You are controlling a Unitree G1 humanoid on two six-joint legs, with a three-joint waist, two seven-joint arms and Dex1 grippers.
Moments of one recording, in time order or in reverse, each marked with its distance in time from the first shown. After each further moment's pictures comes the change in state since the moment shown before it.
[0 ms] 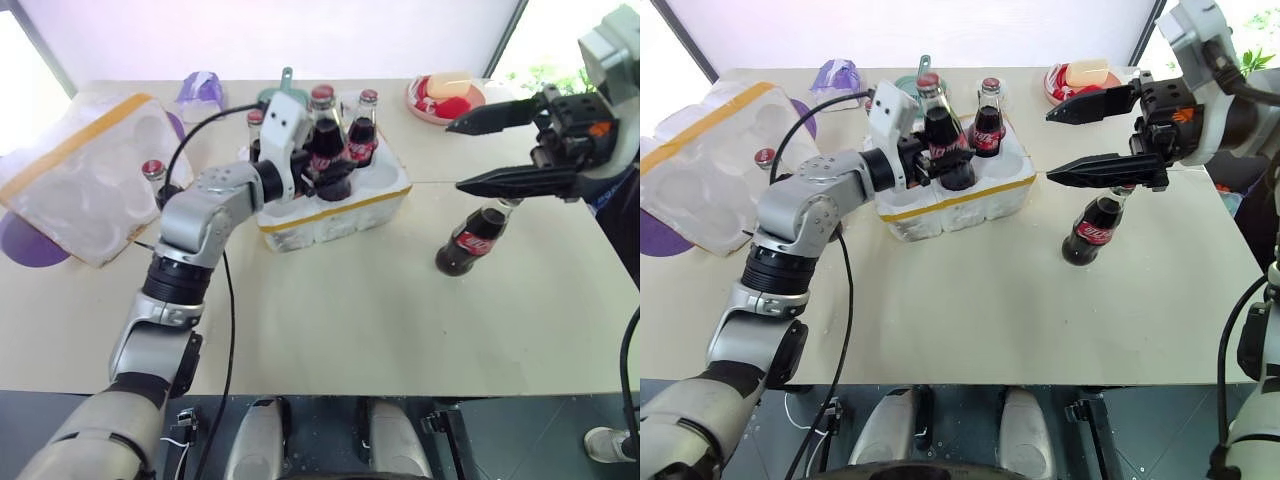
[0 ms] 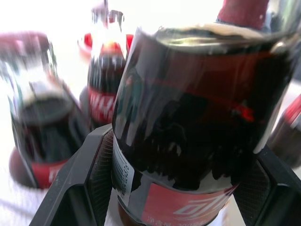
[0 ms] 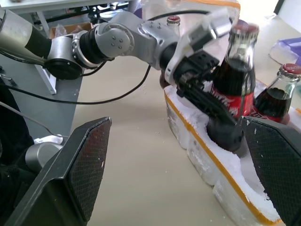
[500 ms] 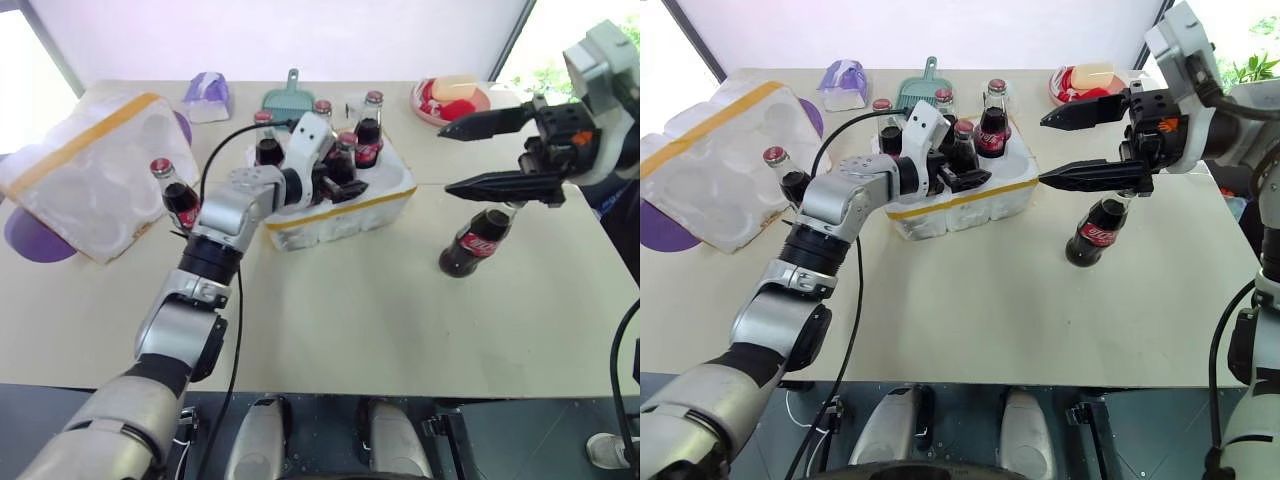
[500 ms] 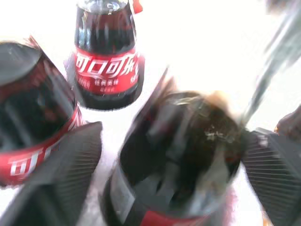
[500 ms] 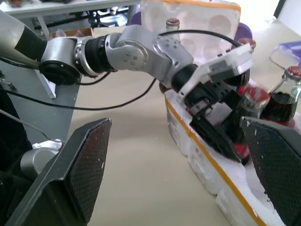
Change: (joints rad) left arm -0.136 -0.115 -0.017 0.343 0.145 -0.089 -0.065; right arm 0.018 0.035 0.001 -0.001 -0.003 -0.015 -0.030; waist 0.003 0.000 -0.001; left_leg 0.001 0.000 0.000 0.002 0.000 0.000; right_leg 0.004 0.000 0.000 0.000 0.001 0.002
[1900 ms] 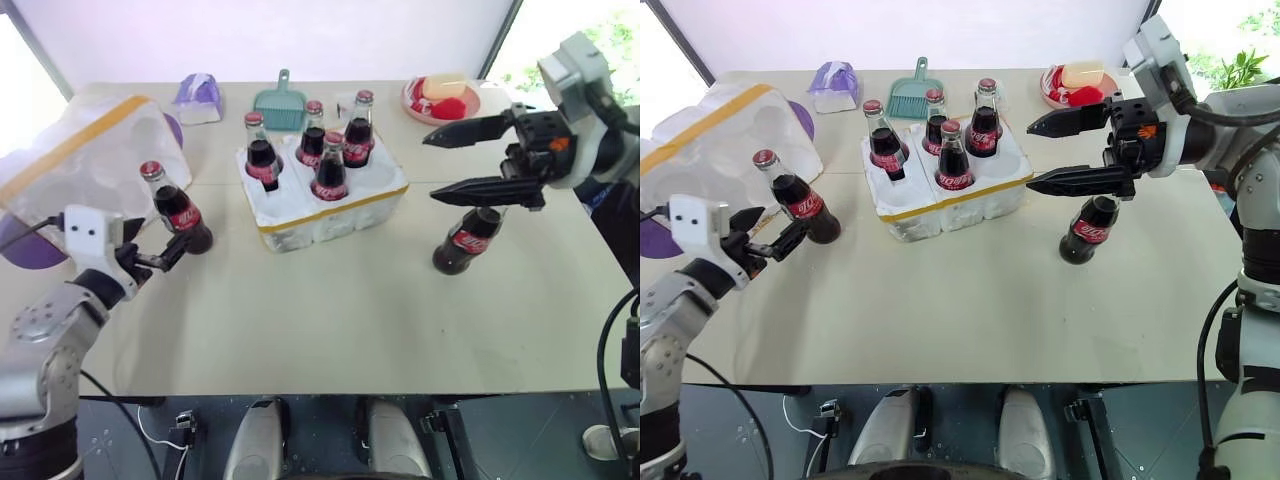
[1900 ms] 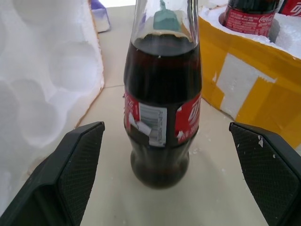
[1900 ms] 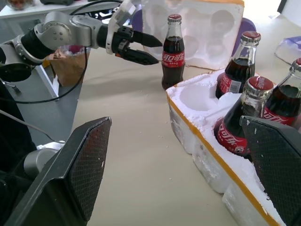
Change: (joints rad) left arm 0.922 0.348 0.575 -0.857 -0.216 0.086 0.233; right arm 0.002 0.042 0.020 -0.004 -0.003 -0.005 -0.014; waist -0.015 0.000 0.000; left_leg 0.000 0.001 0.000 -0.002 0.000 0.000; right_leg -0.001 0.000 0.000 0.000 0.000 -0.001
